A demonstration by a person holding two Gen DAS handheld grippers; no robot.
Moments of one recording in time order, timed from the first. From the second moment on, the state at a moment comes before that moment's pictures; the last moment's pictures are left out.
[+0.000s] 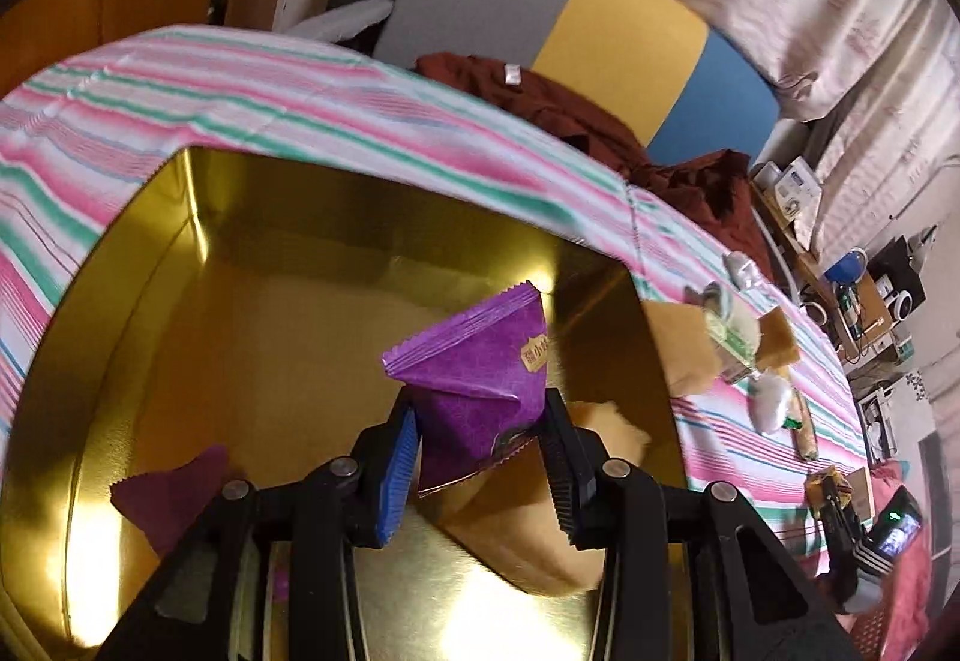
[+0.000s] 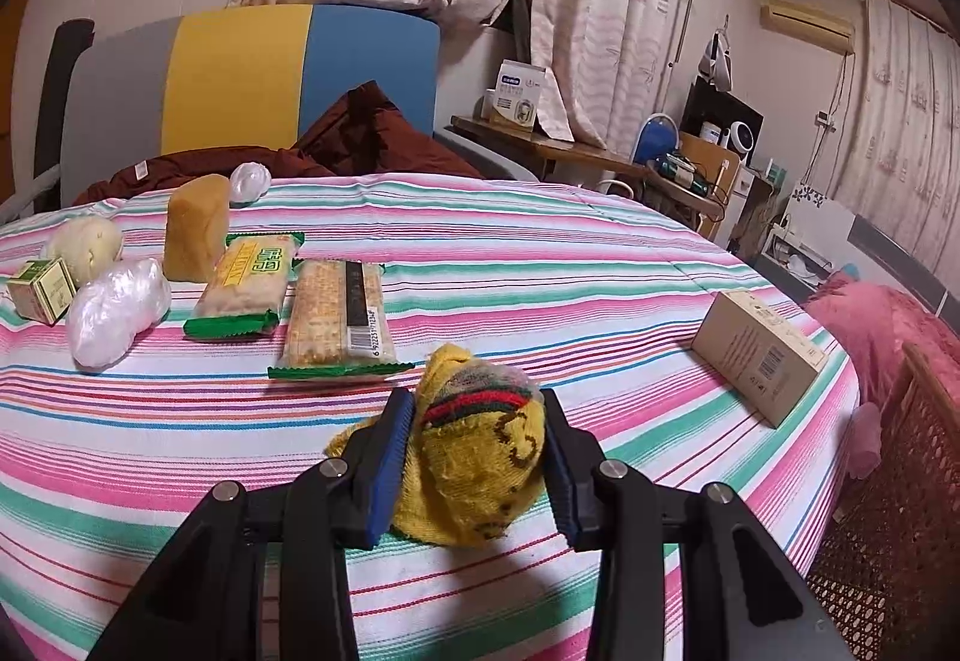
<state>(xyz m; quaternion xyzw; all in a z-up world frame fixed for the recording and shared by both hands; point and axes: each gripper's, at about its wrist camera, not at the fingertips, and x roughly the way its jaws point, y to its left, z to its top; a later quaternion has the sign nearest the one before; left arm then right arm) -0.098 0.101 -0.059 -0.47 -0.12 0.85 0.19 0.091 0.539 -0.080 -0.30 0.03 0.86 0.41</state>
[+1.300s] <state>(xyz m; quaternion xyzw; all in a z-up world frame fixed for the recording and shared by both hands) -0.029 0.087 -0.042 -0.38 -0.05 0.91 0.15 -0.011 0.281 0.013 -0.28 0.05 0.96 -0.03</state>
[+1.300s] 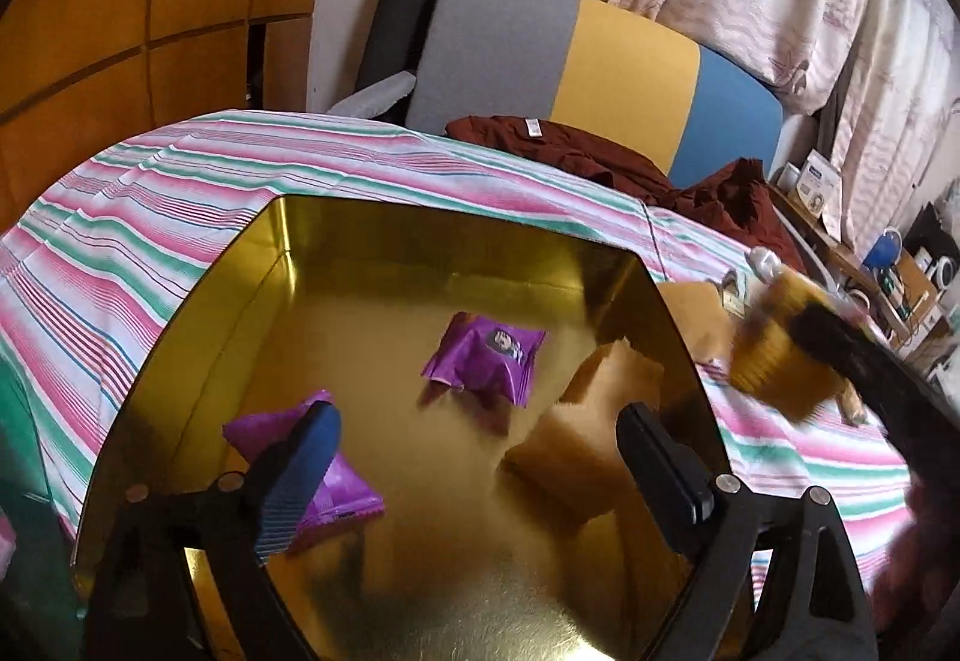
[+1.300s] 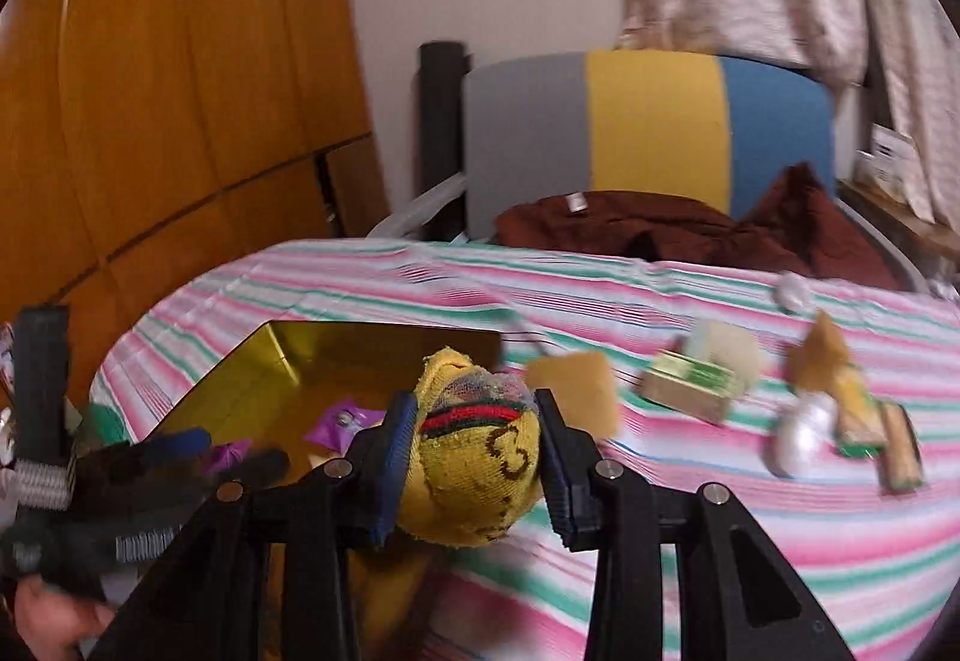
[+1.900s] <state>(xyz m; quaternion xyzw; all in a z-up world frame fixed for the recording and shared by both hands) -0.027 0.089 -0.048 -0.39 -0.06 0.90 0.15 -0.108 0.269 -0.019 -0.36 0.06 0.93 0.00</state>
